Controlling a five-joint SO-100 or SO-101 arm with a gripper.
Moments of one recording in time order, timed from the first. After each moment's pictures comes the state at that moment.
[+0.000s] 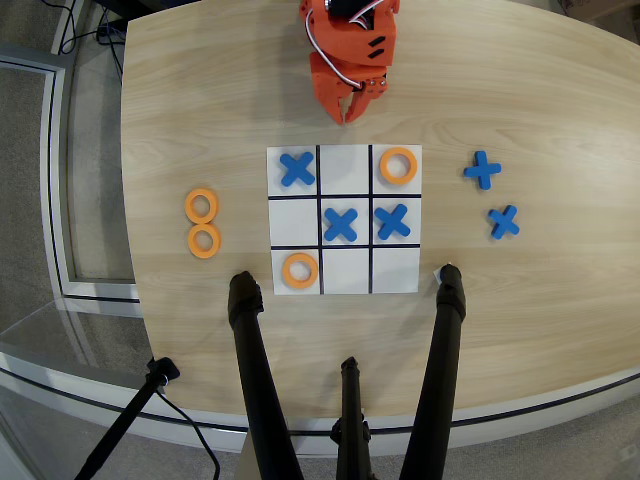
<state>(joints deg) -0.2 192.4 180.3 74.2 -96.8</state>
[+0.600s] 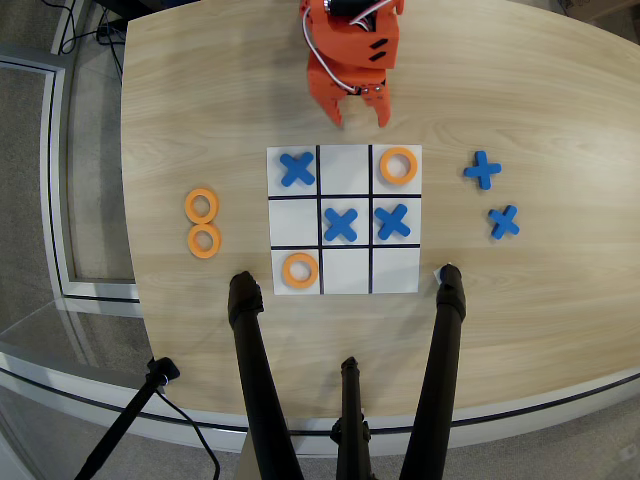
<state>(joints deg) 1.1 174.0 165.9 69.2 -85.6</state>
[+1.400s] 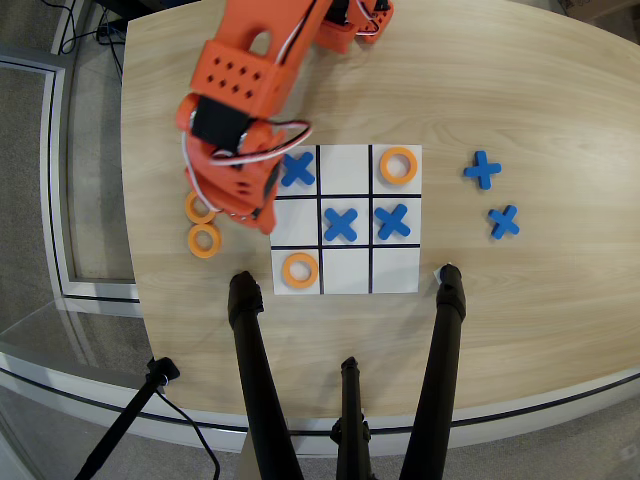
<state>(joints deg) 28.1 100.2 114.0 44.3 -89.0</state>
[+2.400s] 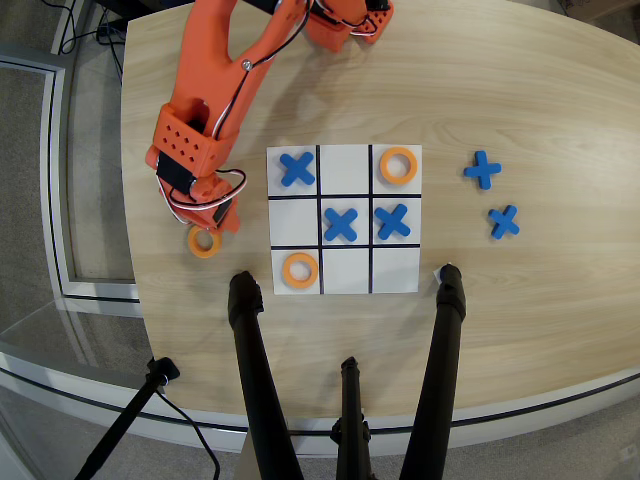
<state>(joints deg) 35.9 75.2 99.1 39.3 -96.8</state>
